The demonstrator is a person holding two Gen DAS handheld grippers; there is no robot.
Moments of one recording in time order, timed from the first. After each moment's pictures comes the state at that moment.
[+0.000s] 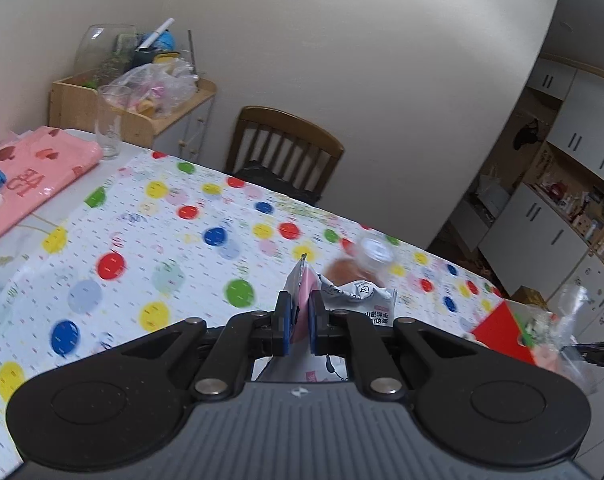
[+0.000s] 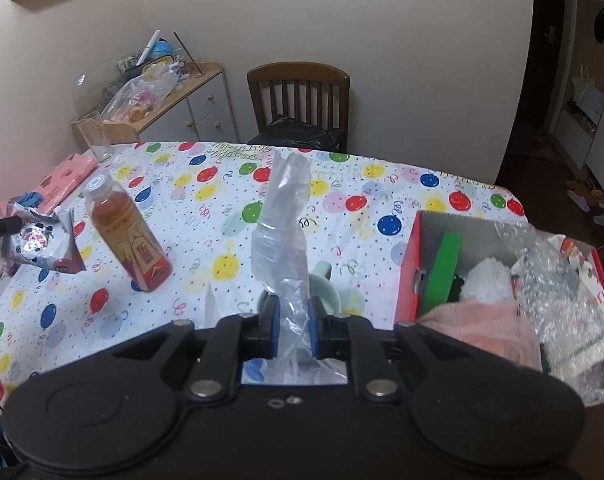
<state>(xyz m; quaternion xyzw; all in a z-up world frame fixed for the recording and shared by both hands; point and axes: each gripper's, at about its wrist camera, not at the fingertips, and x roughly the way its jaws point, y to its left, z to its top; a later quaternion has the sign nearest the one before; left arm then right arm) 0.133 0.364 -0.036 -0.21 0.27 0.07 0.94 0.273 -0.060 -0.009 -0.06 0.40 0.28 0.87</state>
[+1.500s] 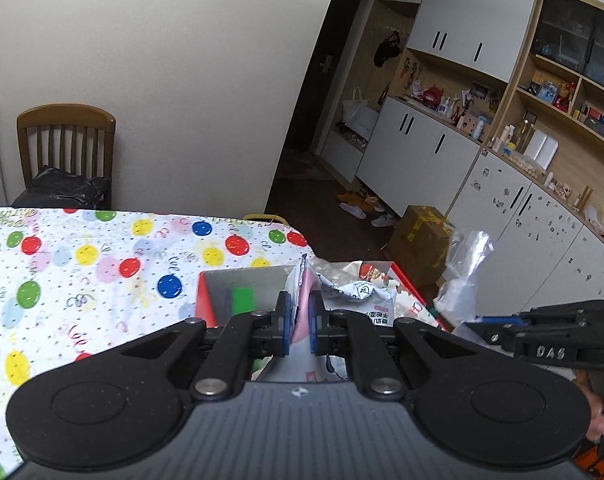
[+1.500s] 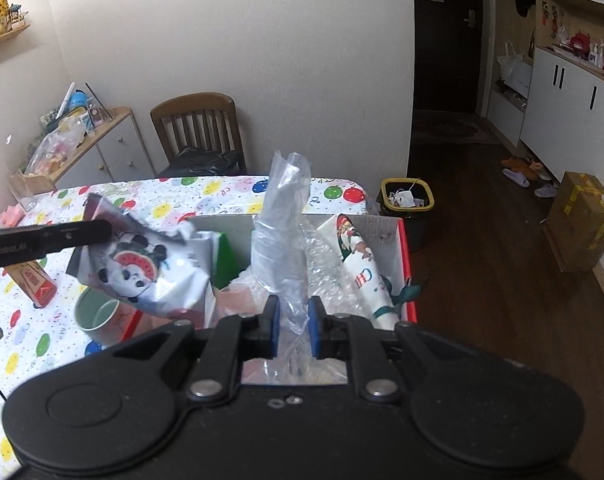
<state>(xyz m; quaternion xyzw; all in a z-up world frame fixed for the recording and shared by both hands) 0.326 -0.036 -0.020 -0.11 0.30 -0.12 0.94 0.339 -0.292 -0.014 -0.02 0.38 0.20 0.90</state>
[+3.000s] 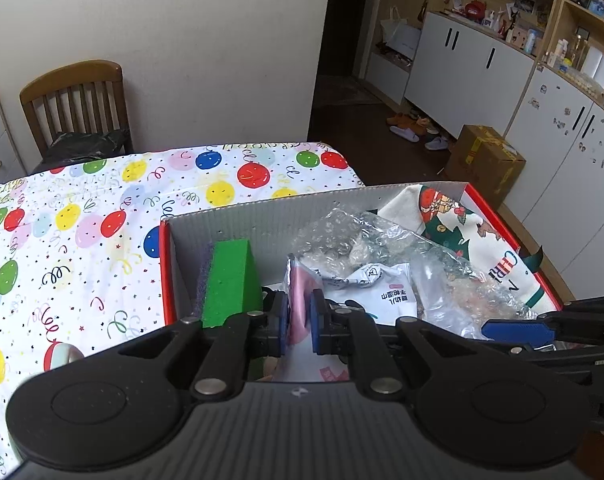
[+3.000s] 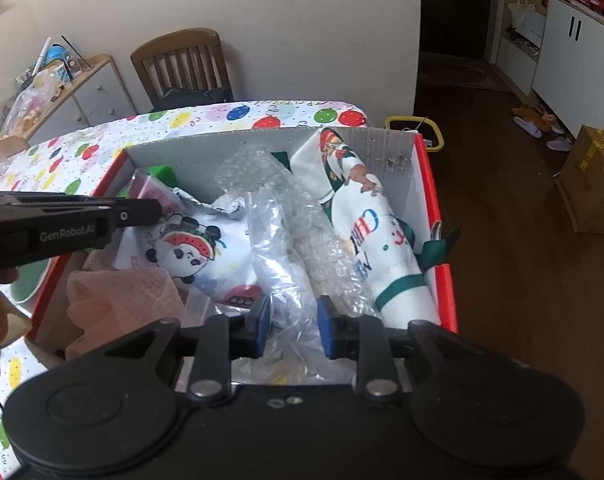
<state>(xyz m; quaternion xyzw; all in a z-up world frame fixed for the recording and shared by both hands) 0.416 -0.103 -0.098 -0.03 0.41 -0.05 0.91 0.397 -0.286 -0.096 -0.02 0.46 0.21 0.86</state>
